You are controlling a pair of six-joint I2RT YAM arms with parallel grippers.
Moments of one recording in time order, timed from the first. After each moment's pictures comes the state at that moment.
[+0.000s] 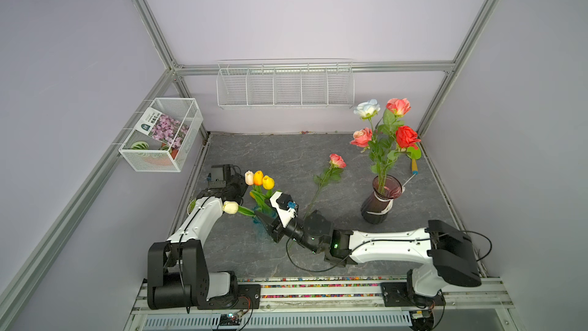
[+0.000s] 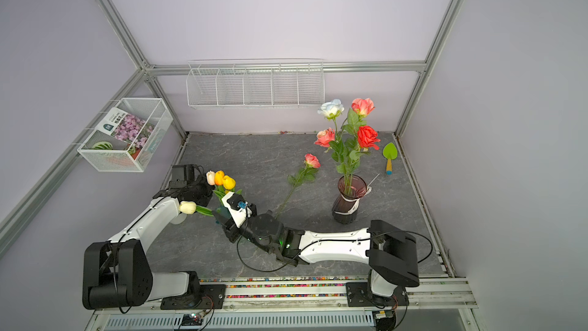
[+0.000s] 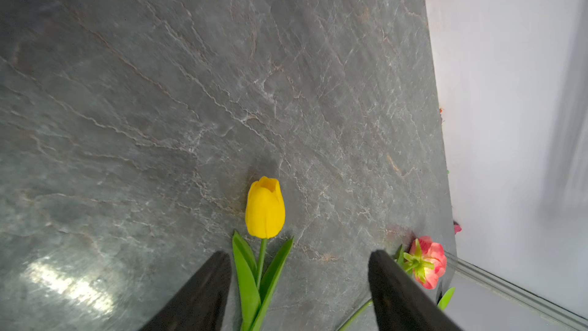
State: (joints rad) left arm -0.02 1.36 0.81 -0.33 0.18 -1.06; right arm 1.33 1.60 1.02 0.62 0.30 0.12
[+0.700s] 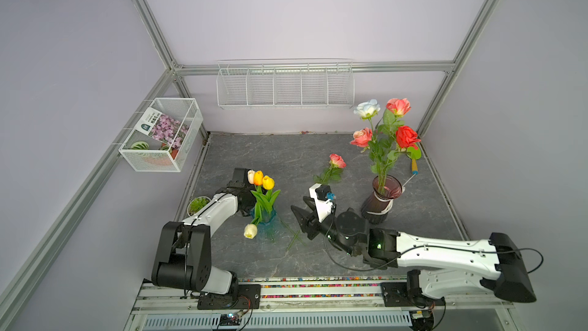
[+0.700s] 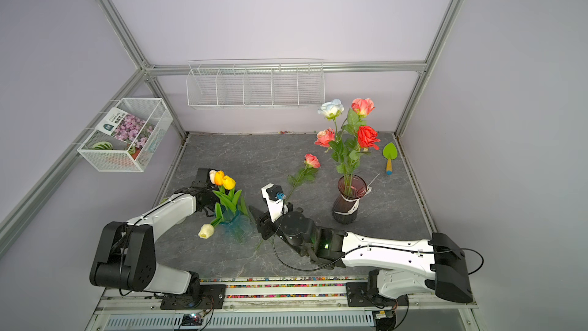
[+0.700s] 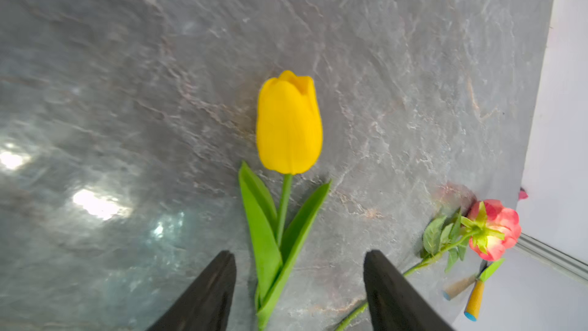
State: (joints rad) left arm -0.19 1.46 0.79 -0.38 0.18 -1.14; right arm 1.30 1.23 0.87 0.18 0.47 0.32
